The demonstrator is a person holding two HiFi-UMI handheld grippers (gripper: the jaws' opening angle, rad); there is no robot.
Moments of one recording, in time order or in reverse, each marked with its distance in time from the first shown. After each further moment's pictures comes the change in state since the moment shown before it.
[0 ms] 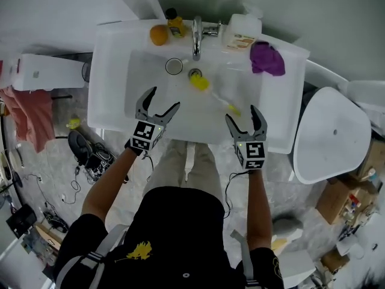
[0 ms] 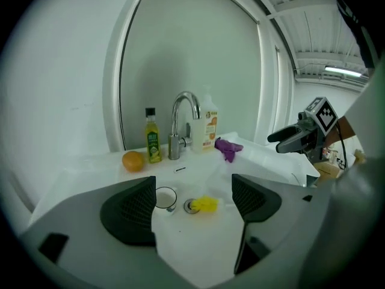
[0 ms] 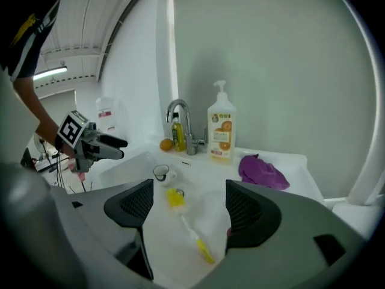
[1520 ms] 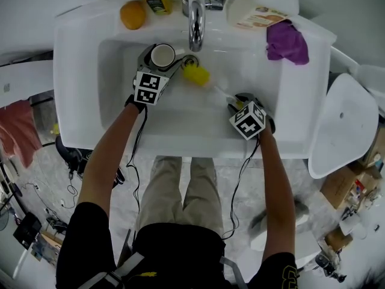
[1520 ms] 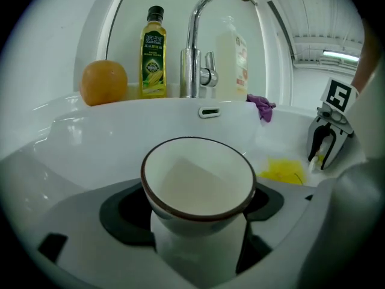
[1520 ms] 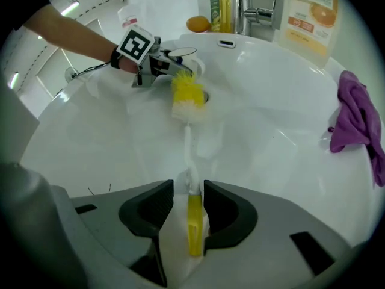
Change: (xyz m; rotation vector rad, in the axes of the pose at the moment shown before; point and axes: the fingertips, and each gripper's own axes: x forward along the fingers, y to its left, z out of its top) left arm 0.220 0.085 -0.135 0.067 0.047 -0.019; right arm 0.148 -0.002 -0.205 -0.373 0.729 0.302
